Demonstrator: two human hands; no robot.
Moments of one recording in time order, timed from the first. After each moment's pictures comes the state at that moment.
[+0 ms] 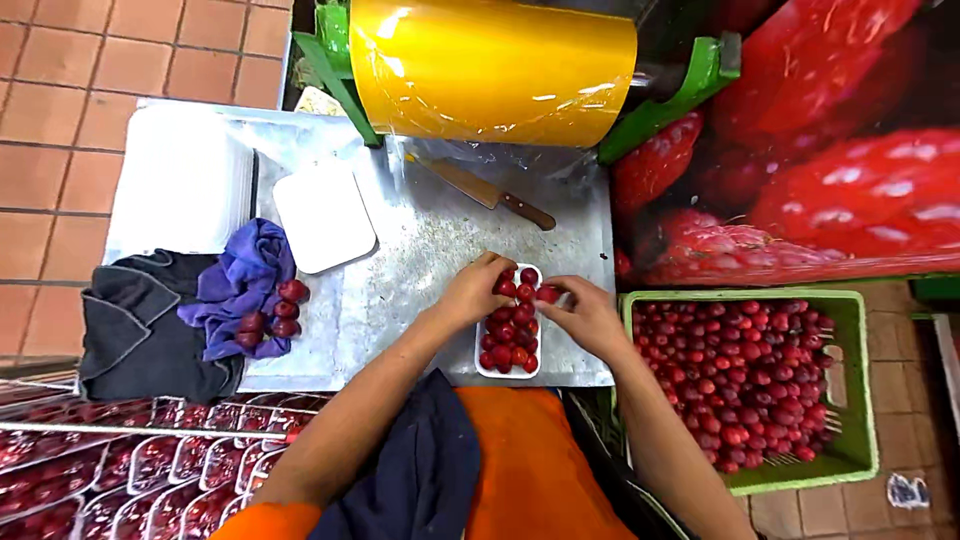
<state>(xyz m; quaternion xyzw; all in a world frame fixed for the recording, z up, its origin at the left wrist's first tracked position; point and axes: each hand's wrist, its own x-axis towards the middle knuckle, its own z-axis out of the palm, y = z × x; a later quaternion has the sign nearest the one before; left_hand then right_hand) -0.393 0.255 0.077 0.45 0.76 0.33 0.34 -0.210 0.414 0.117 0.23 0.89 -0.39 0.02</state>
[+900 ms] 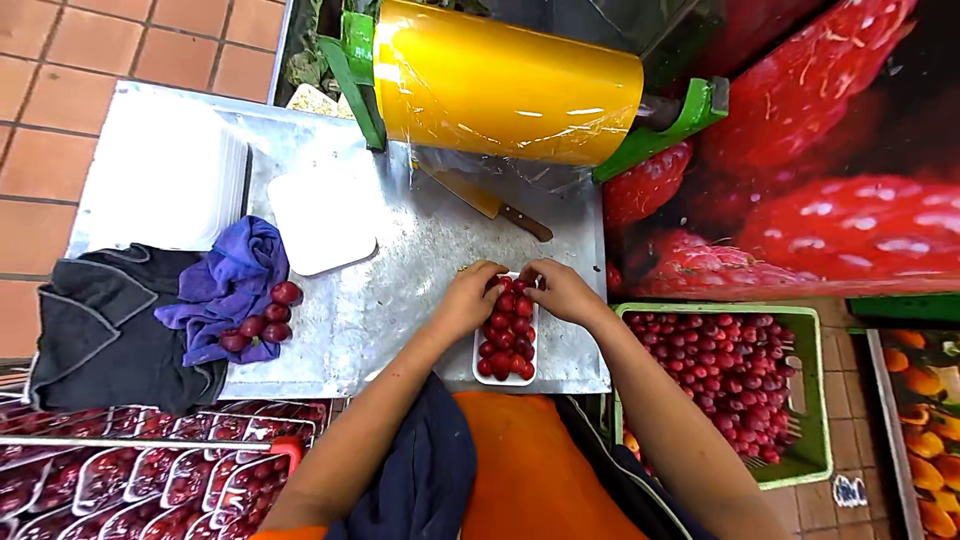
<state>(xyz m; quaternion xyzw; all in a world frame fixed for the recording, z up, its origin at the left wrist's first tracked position) -0.392 0.237 0.065 0.40 0.75 0.42 0.30 -0.284 0.431 0.107 0.17 0.91 -0.33 0.16</state>
